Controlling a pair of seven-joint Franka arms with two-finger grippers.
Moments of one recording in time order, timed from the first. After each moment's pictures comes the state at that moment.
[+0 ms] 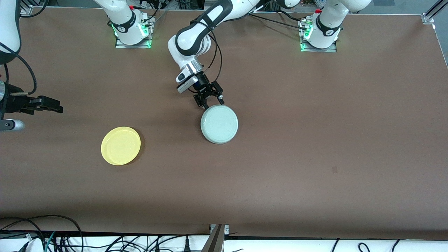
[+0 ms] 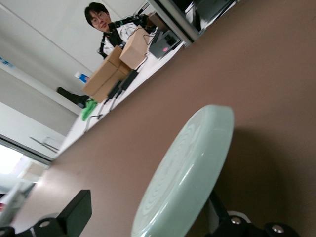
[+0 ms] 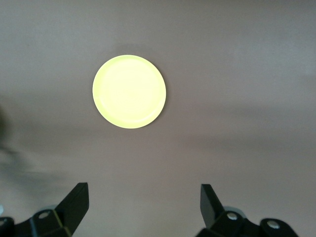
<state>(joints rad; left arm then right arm) -1.34 1.13 0.25 -1.07 0.87 1.74 -1.34 -0.01 0.29 -0.05 -1.40 0.01 1.56 -0.12</state>
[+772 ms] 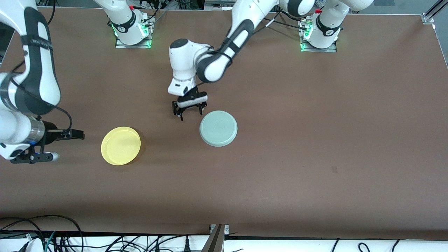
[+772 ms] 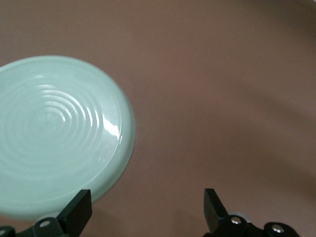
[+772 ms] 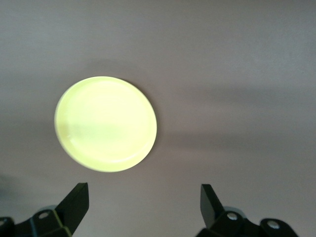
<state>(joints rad) -1.11 1.07 0.24 -1.00 0.17 2.31 -1.66 -0.01 0.54 -0.06 -1.40 0.00 1.79 -0.12</state>
